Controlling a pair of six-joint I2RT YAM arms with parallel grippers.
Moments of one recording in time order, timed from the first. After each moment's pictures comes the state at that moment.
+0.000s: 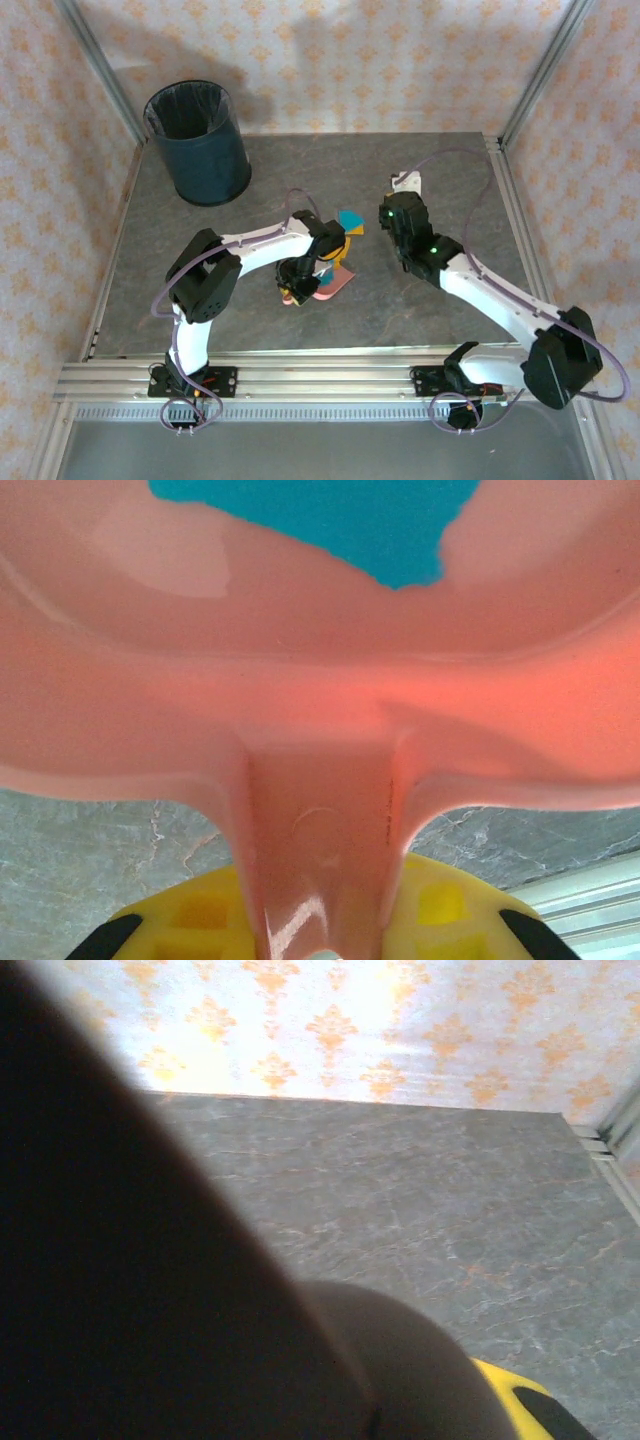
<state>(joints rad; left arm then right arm) -0.77 1.96 1.44 -1.31 0.03 -0.15 0.59 1.24 0.88 -0.10 0.59 0.19</state>
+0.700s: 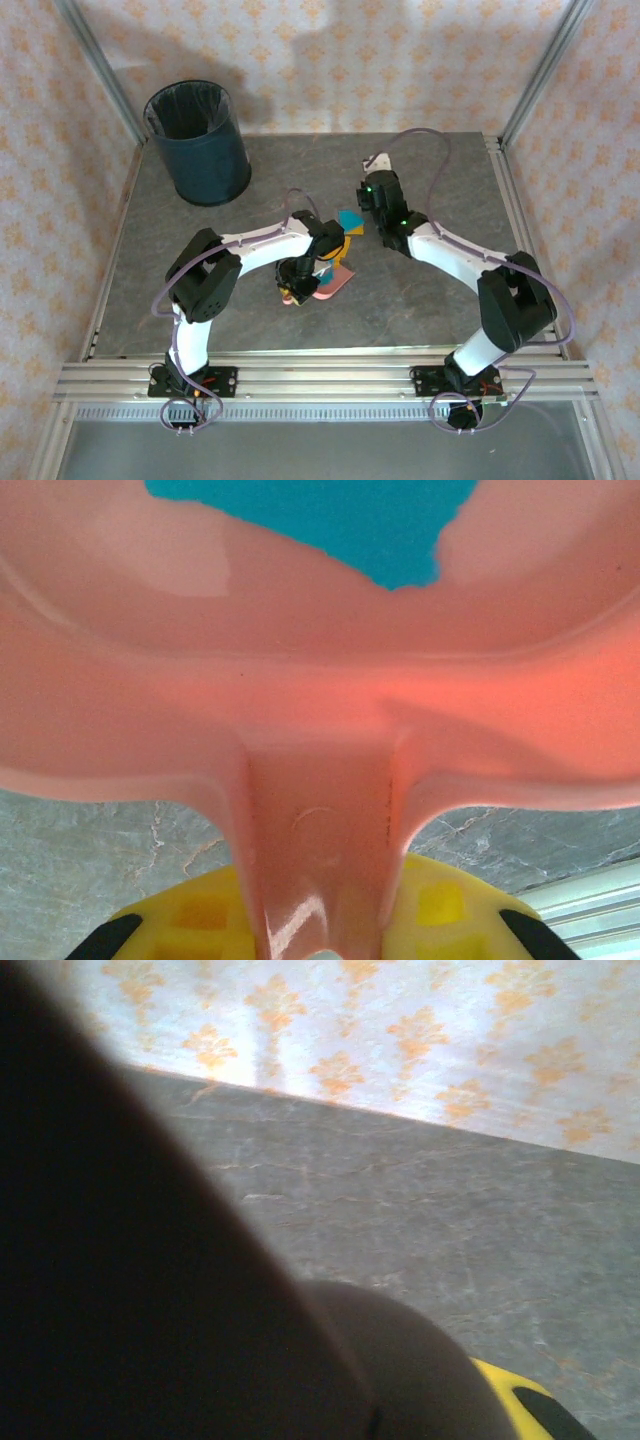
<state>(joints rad) -0.76 1.96 1.43 -1.30 0.03 -0.15 0.55 1.58 1.04 0.08 0.42 0.05</state>
